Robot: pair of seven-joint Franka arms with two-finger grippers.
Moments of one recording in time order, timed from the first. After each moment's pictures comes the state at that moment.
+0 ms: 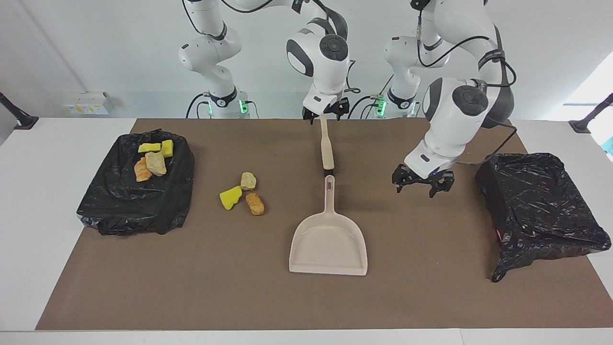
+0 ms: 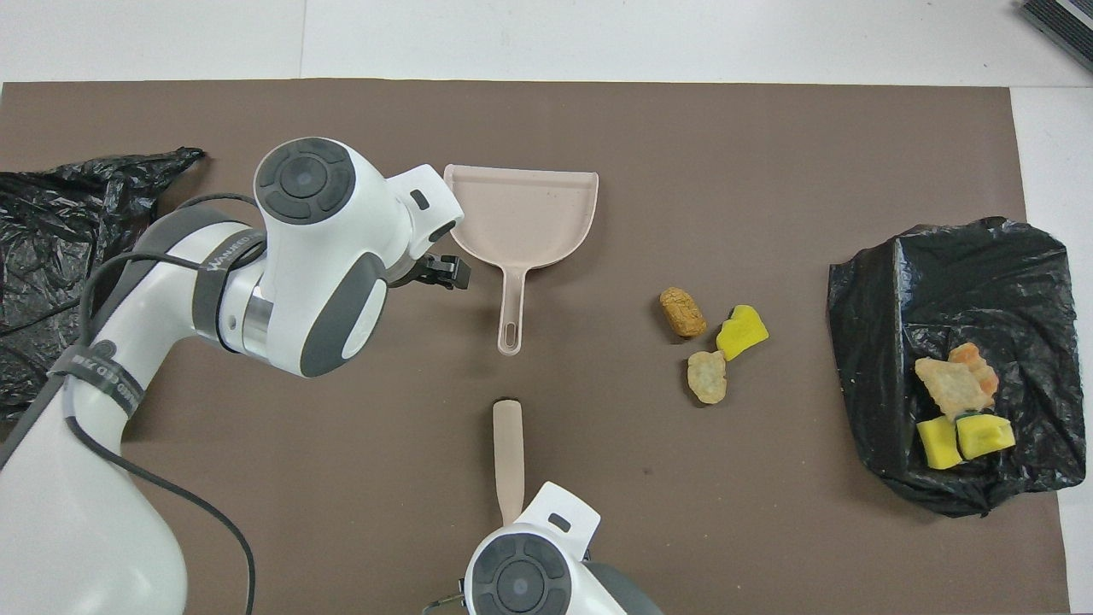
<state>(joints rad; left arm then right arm) -0.42 0.33 -0.06 -1.69 -0.01 2.05 -0.22 0.80 -0.03 0.15 -2.22 0.23 2.05 0.64</state>
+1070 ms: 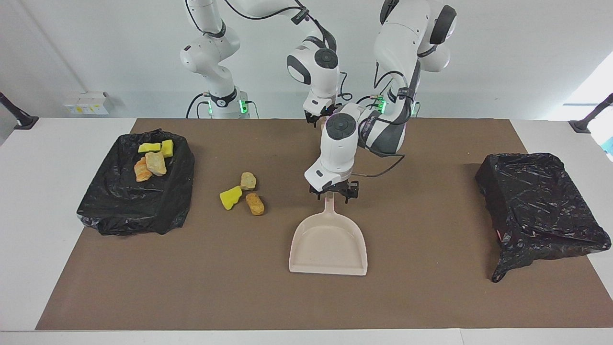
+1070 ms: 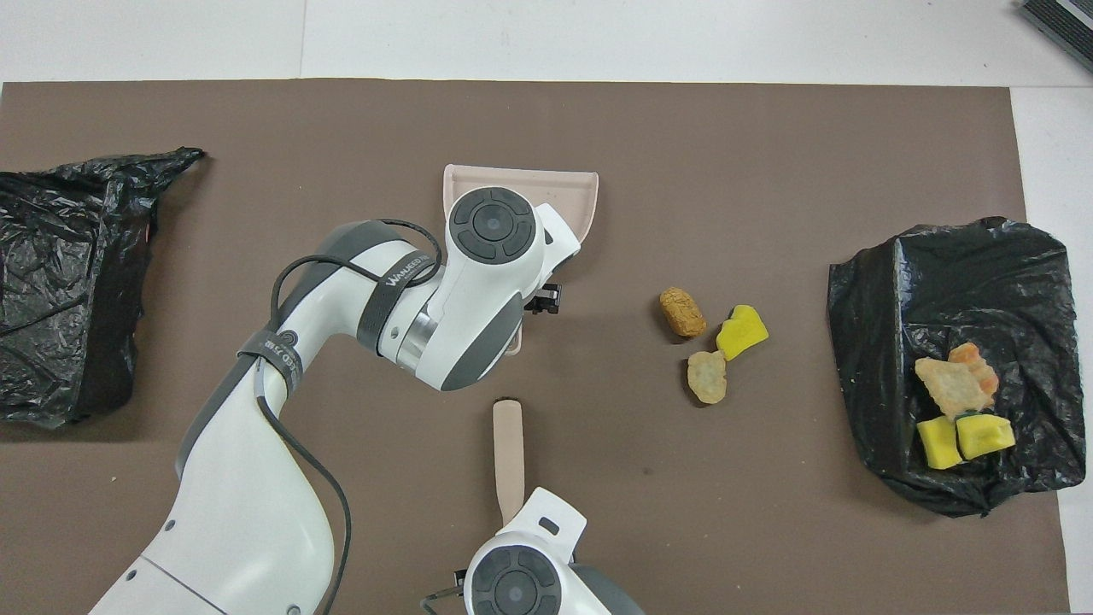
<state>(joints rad) -0.59 0.50 -0.04 -1.55 0.02 2.04 -0.42 0.83 0.04 0.14 -2.28 0.21 2.23 0.66</state>
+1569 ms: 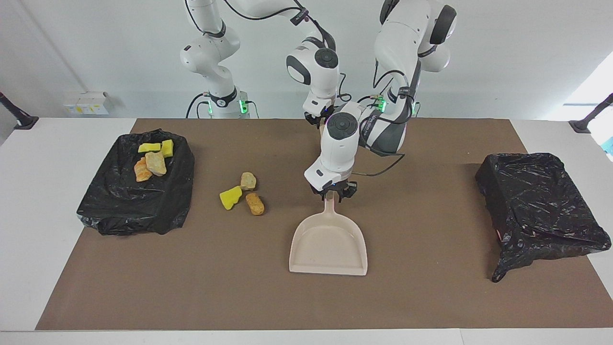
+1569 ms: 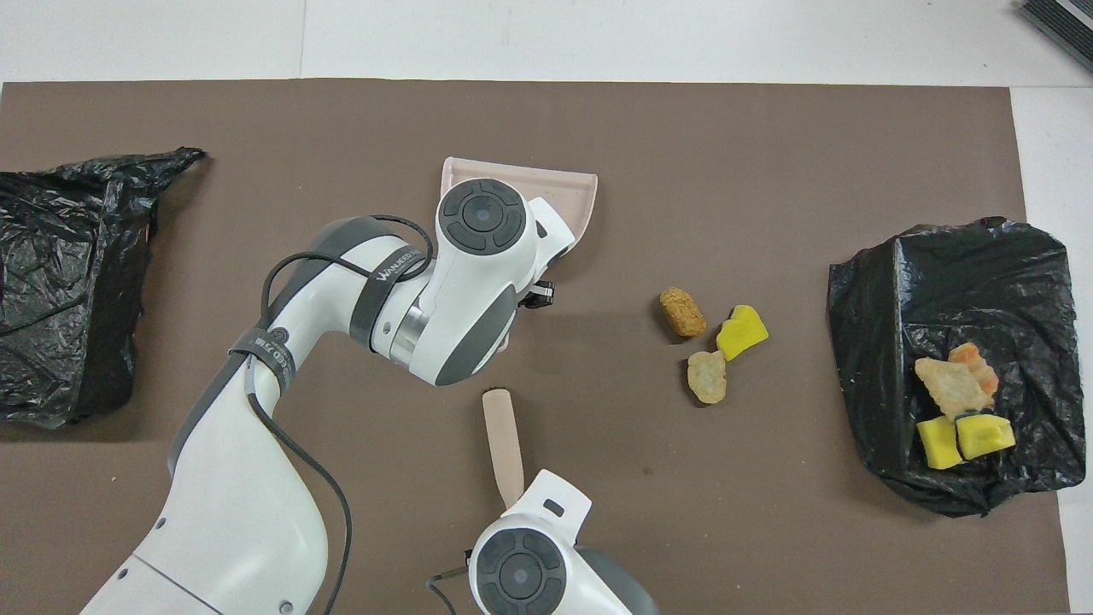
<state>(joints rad) -0.58 0.50 -0.03 -1.55 0.01 2.03 -0.42 0.80 0.05 0.13 -2.26 0.17 2.23 0.65</state>
